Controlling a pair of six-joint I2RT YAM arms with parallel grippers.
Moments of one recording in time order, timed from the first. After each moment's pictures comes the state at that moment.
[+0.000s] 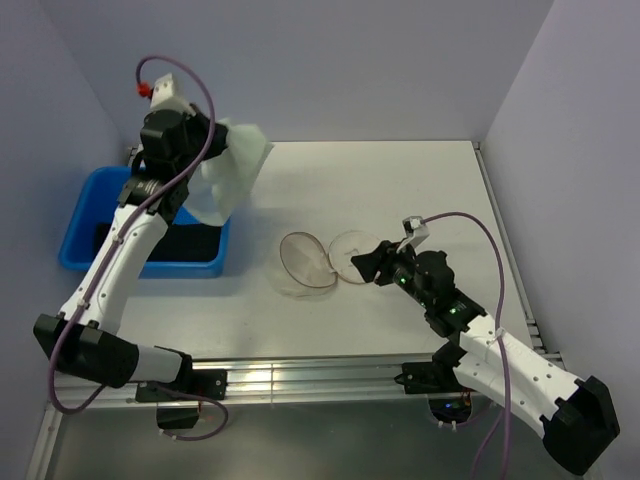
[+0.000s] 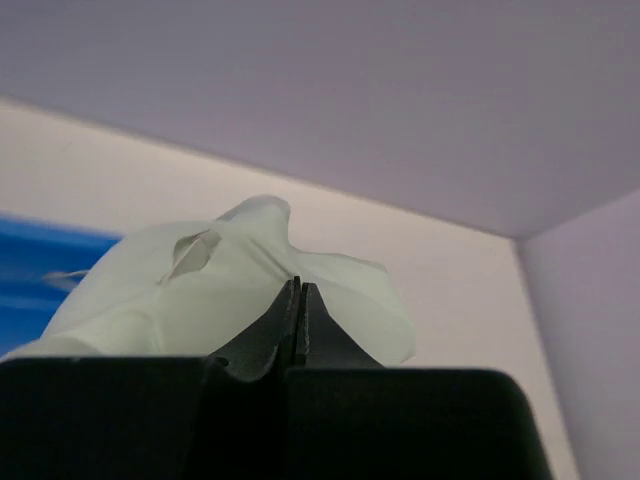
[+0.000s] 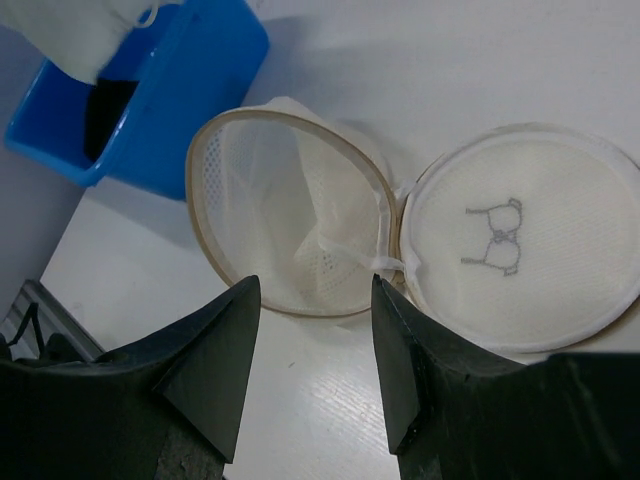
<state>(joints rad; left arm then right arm) -0.22 1.32 1.38 -0.26 -0.10 -0.55 0.59 0.73 0.37 0.13 -0.04 0.57</state>
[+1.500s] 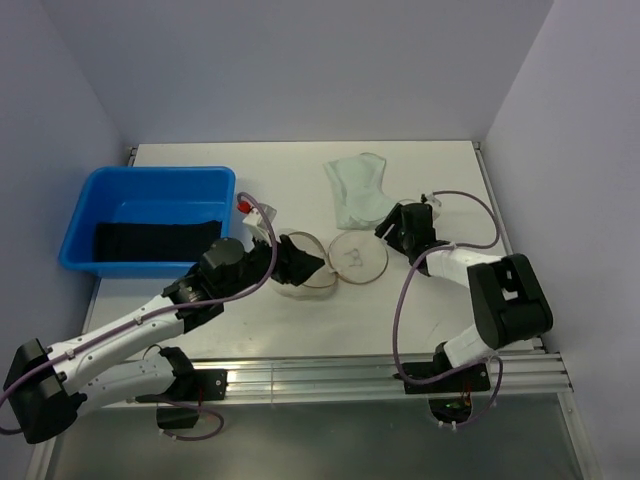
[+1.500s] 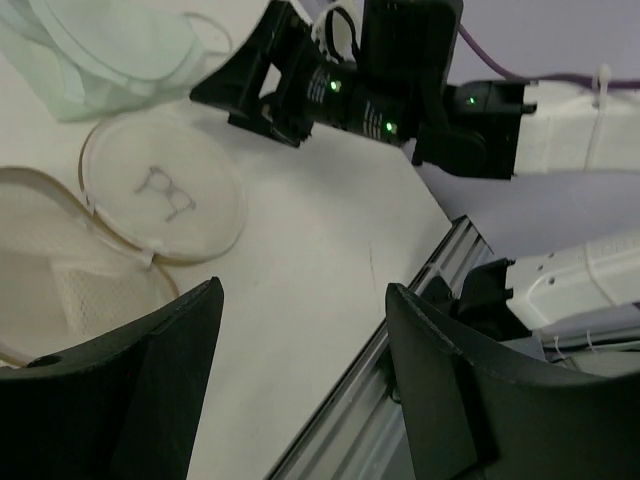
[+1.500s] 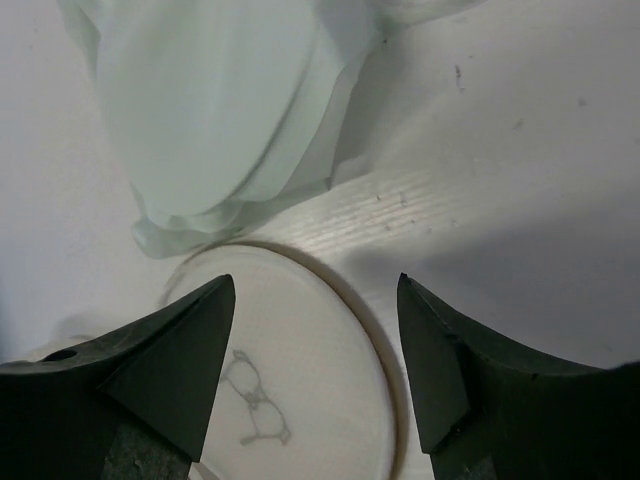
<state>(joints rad) -0.87 0.98 0.69 0.17 0.06 -0.65 0.24 1.49 0.63 0.19 0.14 0.75</state>
